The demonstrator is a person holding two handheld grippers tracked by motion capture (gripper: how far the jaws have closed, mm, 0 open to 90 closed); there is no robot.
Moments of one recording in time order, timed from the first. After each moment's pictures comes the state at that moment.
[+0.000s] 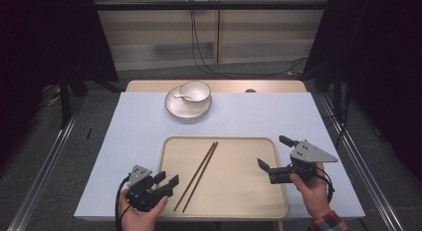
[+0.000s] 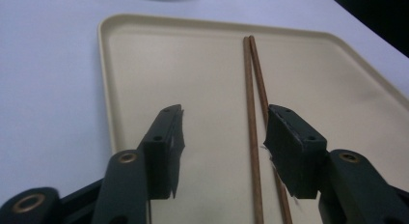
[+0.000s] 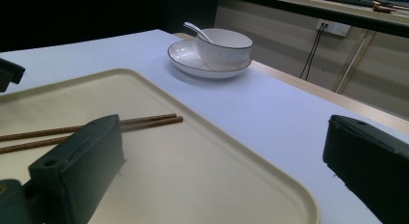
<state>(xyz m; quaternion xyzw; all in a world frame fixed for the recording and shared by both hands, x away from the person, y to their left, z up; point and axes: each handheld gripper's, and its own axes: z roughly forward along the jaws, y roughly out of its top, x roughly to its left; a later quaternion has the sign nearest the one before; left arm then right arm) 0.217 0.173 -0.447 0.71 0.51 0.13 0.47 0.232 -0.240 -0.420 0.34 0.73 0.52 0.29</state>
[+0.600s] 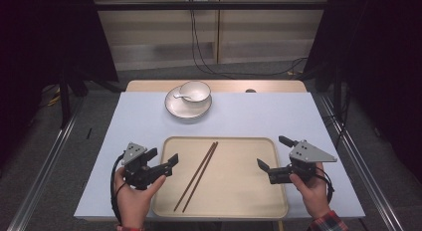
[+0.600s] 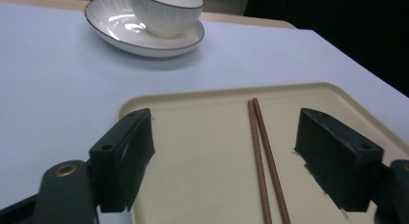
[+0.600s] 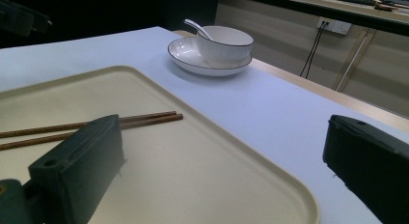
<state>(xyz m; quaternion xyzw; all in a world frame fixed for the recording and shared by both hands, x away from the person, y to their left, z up) 0.258 0.180 -0.414 0.69 0.48 0.17 0.51 0.232 -0.240 -0.421 0.34 0.73 0.51 0.29</state>
